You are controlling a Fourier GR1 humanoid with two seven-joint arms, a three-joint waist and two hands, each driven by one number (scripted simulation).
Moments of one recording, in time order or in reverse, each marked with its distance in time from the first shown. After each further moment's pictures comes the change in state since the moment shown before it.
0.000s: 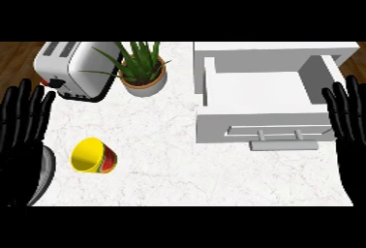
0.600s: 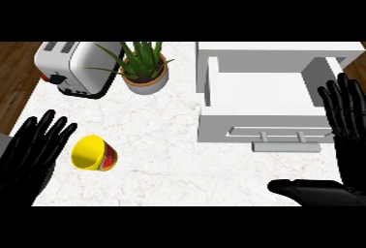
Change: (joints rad) left arm 0.142 0.121 0.021 0.019 0.474 -0.348 0.041; right arm -0.017 -0.020 -0.007 0.028 0.029 0.005 0.046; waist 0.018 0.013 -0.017
